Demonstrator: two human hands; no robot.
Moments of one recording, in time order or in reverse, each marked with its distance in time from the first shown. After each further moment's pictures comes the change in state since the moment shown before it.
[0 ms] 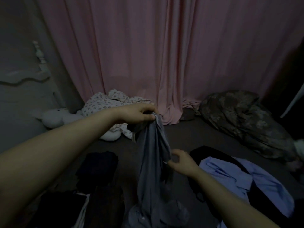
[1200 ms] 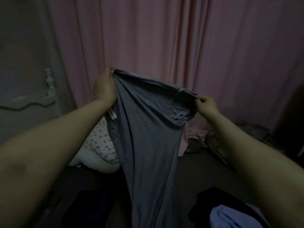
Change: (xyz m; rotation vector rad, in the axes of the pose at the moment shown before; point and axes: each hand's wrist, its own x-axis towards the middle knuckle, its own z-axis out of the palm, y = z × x) left_hand 0.055 -0.062 -0.170 0.288 1.329 -0.252; right_hand 0.205 -0.118 -0.217 0.208 0.591 -0.033
